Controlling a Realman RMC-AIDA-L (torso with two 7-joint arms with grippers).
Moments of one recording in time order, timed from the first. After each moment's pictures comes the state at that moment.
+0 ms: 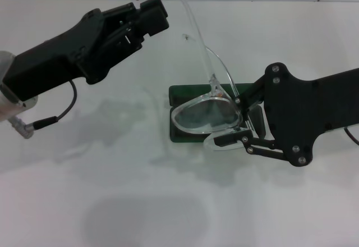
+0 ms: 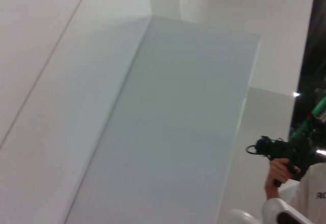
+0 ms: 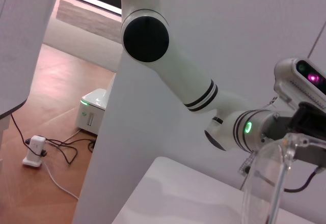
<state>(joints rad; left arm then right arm) -0.46 -2.08 1.00 0.60 1.23 1.89 -1.46 0.35 2.03 -1.31 -1.51 -1.57 -1.74 1.37</state>
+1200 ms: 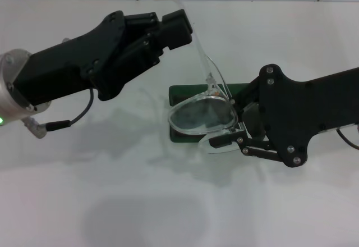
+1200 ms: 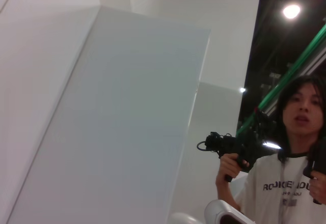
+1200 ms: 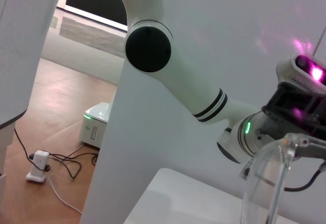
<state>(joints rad) -0.51 -2.09 1.08 0.61 1.19 1.96 -1.46 0.38 2.03 -1.32 -1.43 -1.54 -1.73 1.34</state>
